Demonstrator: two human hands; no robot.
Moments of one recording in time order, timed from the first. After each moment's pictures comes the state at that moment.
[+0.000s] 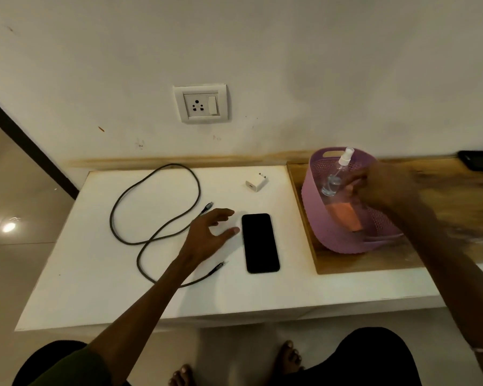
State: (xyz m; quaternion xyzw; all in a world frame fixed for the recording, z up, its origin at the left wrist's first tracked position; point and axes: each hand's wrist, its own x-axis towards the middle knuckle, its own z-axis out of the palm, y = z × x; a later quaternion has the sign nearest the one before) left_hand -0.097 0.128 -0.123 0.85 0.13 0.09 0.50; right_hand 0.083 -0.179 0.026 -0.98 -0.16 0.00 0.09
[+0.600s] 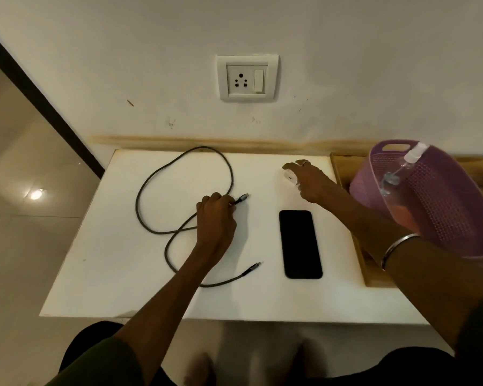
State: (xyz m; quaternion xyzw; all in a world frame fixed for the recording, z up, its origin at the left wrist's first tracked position) left_hand -0.088 0.167 -0.137 0.92 0.24 0.18 0.25; right_hand 0.122 0.009 -0.119 -0.93 -0.34 0.11 0.09
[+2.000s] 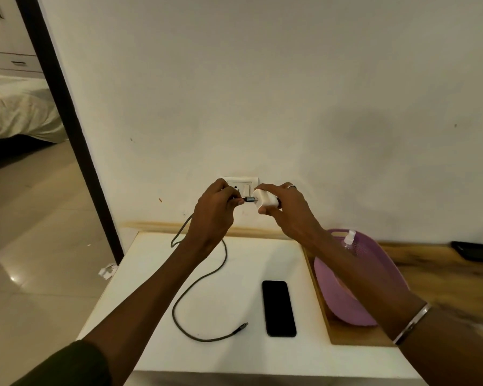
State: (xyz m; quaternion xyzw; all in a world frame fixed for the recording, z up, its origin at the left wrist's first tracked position) left_hand -0.109 0.163 0.114 0.88 0.06 0.39 0.26; right_hand -0.010 0.007 0.131 -0.87 -0.36 -0.05 0.34
